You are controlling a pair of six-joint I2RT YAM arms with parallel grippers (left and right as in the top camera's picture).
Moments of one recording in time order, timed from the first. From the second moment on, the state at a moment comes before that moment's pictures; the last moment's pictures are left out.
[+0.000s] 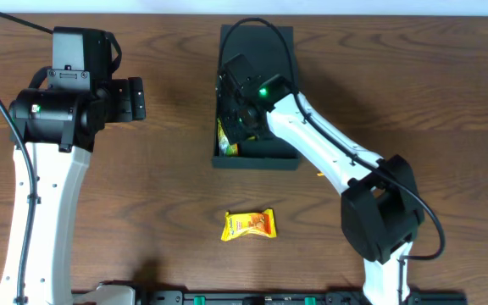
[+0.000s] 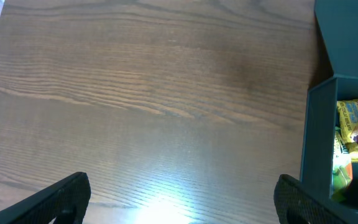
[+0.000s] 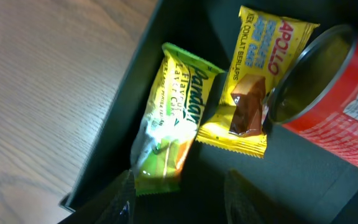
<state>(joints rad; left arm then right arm) -0.08 1.43 1.64 -1.17 -0.20 -0.09 0.64 2.06 1.72 -0.91 -0.10 0.23</state>
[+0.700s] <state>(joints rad) -0.08 1.43 1.64 -1.18 -0.20 -0.09 0.64 2.14 1.71 -0.83 -0.16 0.17</state>
